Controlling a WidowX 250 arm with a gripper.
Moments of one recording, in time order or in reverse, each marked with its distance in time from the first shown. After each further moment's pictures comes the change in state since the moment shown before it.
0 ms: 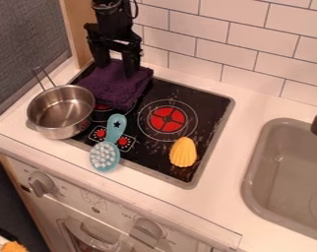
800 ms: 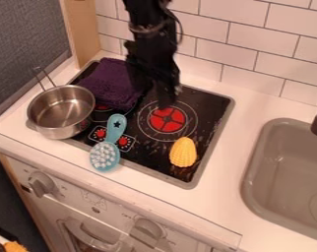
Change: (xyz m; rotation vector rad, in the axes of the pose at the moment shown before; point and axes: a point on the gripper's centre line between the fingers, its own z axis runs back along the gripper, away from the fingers) arm -0.041 -0.112 0.018 -0.033 -0.029 -0.359
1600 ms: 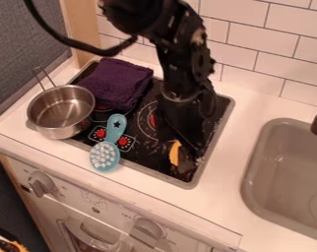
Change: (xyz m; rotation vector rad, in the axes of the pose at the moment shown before) arm -0.020 -0.067 -0.039 0.037 0.039 -0.206
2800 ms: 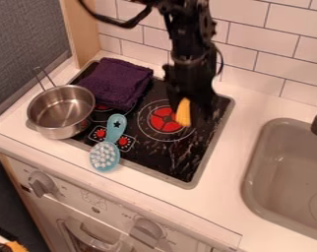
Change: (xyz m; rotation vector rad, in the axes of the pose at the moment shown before) arm 0.043 0.059 0.000 -0.035 -0.042 0.217
